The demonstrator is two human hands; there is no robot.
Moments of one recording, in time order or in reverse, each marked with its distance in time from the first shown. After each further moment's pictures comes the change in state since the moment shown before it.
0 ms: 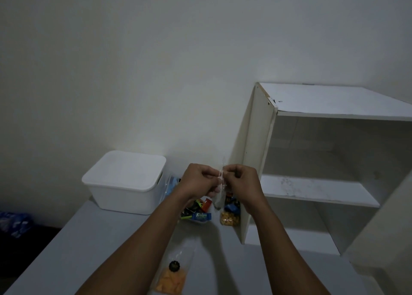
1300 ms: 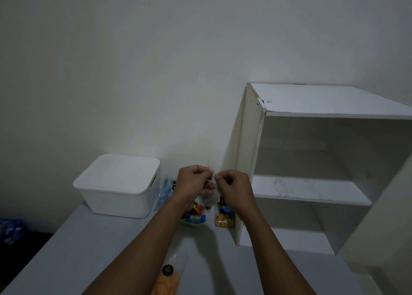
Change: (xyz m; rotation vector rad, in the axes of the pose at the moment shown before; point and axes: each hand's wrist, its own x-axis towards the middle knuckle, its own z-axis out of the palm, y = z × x) left_hand 0.012 -0.007 0.025 -0.301 0.173 -0.049; right_hand -0.005 0.012 -0.007 -0.119 0.024 -0.108
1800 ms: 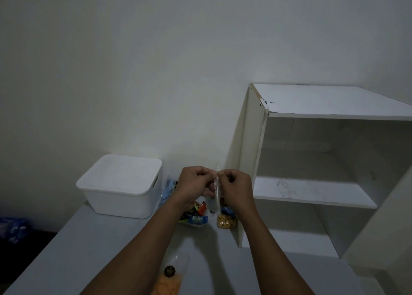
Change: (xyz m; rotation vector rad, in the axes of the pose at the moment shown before) left_hand 0.003 0.002 -0.003 0.057 -0.065 0.031; right_hand 0.007 0.002 0.010 0.051 0.105 0.011
